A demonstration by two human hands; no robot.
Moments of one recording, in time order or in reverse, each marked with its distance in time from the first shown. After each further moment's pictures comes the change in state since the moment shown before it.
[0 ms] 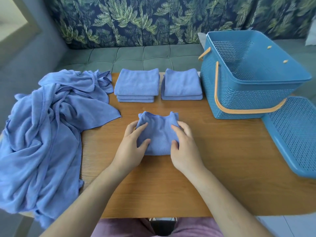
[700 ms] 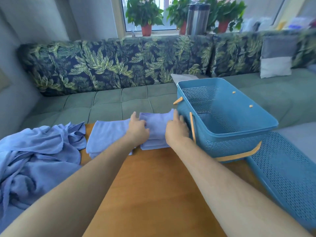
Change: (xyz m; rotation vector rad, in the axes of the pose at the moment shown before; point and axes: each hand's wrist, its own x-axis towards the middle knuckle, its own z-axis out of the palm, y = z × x) left_hand 0.270 0.058 0.040 0.340 -0.187 0.021; right_hand 0.247 0.025 -0.050 -0.662 0.035 0.144
